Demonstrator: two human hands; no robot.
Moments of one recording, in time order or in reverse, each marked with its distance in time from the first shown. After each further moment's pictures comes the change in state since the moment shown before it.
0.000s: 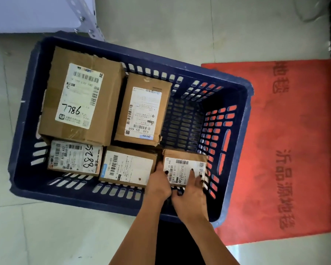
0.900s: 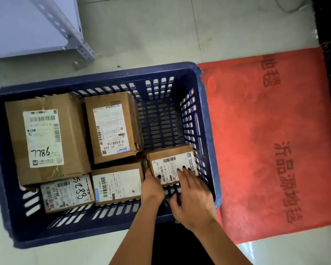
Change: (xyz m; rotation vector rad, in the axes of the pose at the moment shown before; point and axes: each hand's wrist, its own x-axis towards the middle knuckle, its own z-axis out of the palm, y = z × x) left_hand -0.010 0.004 -0.001 -0.133 0.149 -0.102; right_hand -0.010 0.010 -0.026 -0.202 0.116 -0.338
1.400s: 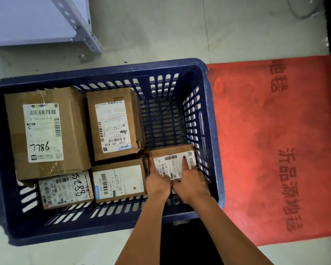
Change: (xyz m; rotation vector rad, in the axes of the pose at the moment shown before) left_hand 0.008 0.008 0.009 -0.109 0.001 -0.024; right_hand 0.054 -0.006 -0.005 -0.009 -0.322 0.226
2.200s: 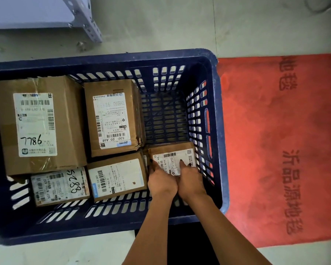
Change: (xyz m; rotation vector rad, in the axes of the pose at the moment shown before) left_hand 0.016 0.000 0.019 0.263 0.057 0.005; right_hand 0.025 -0.001 0.017 0.075 0.015 -0.029
